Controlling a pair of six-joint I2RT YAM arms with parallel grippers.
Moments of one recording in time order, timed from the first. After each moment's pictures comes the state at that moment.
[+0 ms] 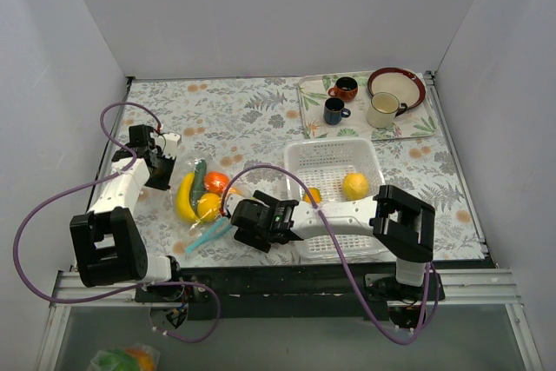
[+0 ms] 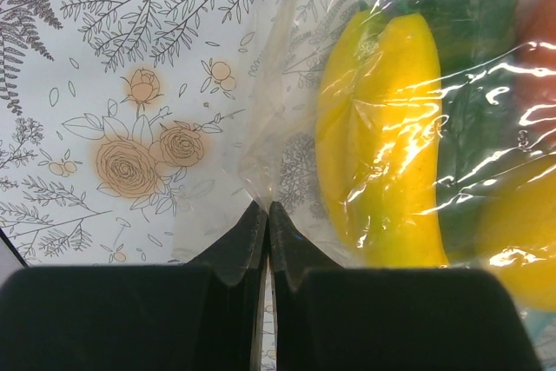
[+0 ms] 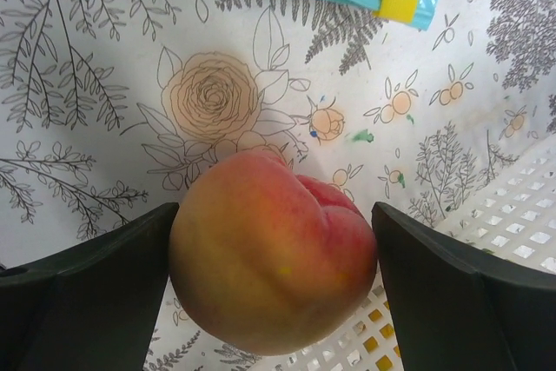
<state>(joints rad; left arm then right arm) 0.15 1.37 0.91 -0.69 0.07 0.39 1.34 1.82 1.20 -0.47 0.40 0.03</state>
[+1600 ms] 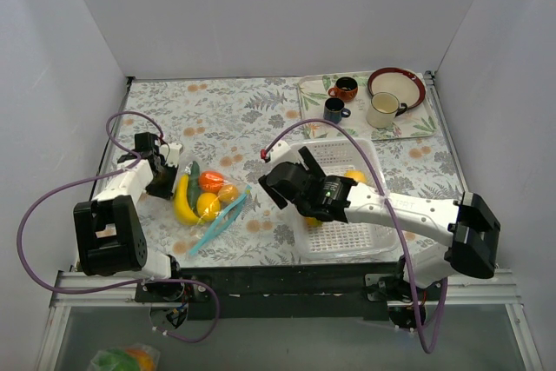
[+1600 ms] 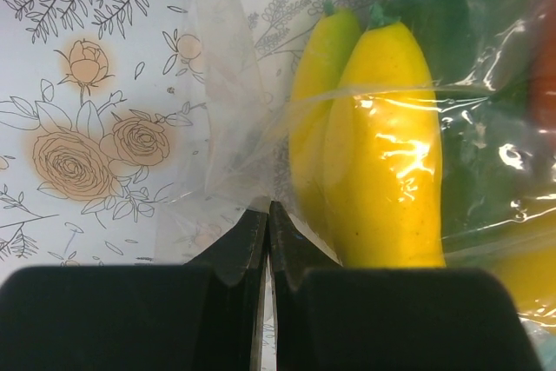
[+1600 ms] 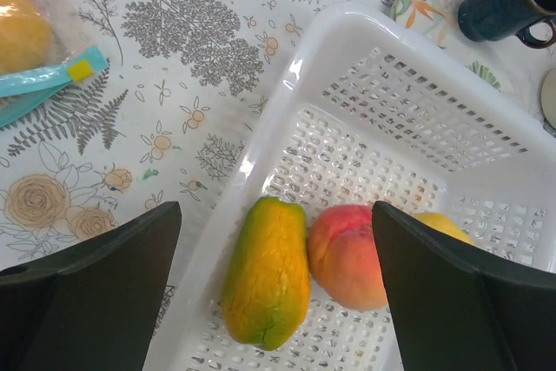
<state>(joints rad) 0.15 1.44 0.84 -0.64 0.05 0.35 1.19 1.44 1.12 -0.47 0.66 0.19</state>
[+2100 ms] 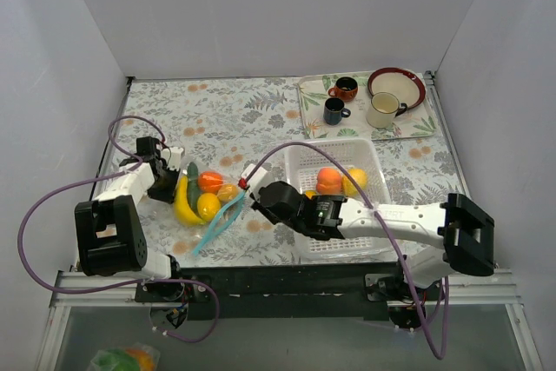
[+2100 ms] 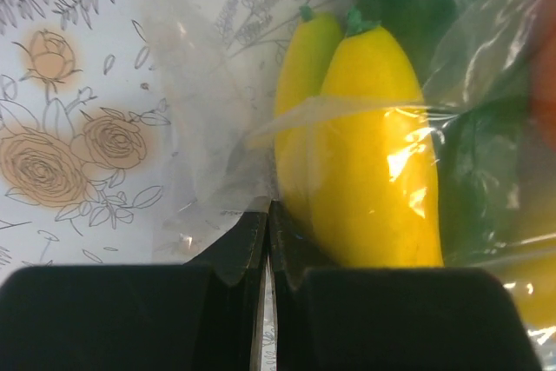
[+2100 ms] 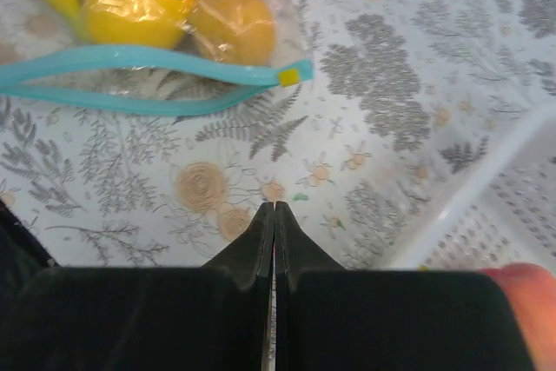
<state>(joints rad) 0.15 1.44 0.81 -0.61 0.07 0.35 1.29 1.46 1.03 -0.20 0.44 0.08</state>
